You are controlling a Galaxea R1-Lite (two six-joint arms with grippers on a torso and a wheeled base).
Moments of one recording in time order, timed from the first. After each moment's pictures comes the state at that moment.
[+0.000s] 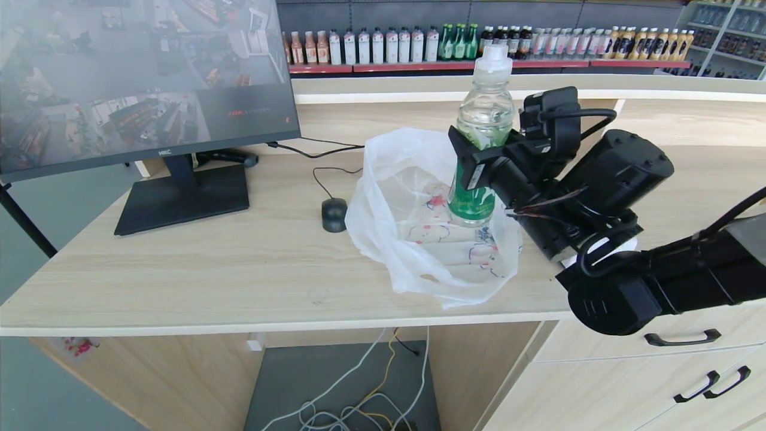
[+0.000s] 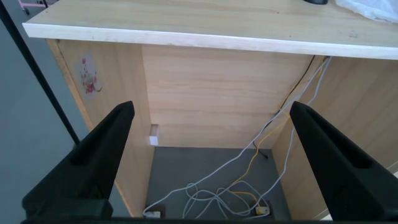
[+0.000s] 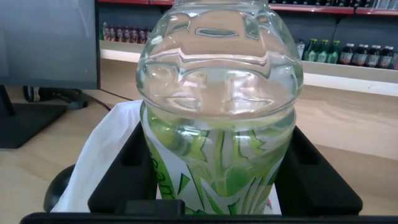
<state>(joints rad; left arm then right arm) 0.00 0.00 0.00 0.00 0.00 0.00 0.53 1.97 -1.09 -1.34 -0.14 -0.20</state>
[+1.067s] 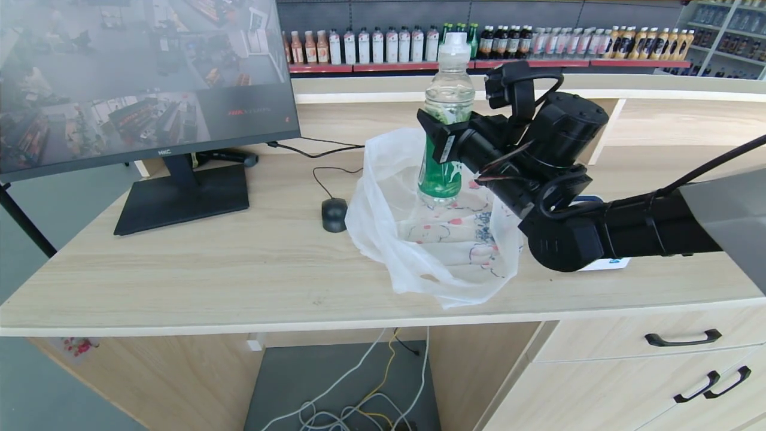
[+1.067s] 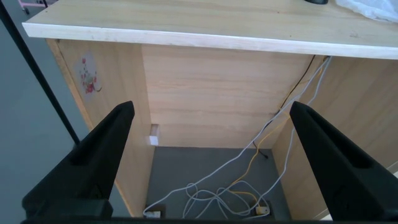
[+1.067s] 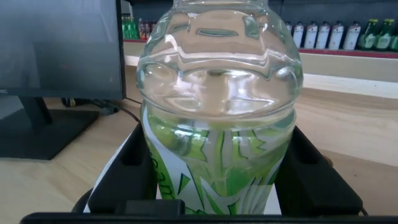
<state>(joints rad) 0.00 0.00 0.00 0.00 0.00 0.00 0.51 2.11 -1.48 -1.04 0.02 -0.07</state>
